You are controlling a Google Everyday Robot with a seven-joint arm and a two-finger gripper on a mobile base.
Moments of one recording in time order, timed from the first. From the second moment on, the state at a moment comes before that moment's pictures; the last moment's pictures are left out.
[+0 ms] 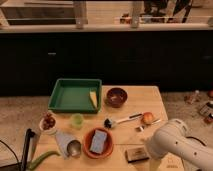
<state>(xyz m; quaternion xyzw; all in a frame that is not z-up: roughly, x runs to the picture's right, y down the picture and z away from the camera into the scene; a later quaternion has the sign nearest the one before) 0.209 0.317 0.709 -0.32 -0.08 -0.06 0.94</state>
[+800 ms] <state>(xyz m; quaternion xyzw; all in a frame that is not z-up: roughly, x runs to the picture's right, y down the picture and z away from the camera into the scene) 0.189 0.323 0.725 -0.32 -0.10 -0.07 0.94</state>
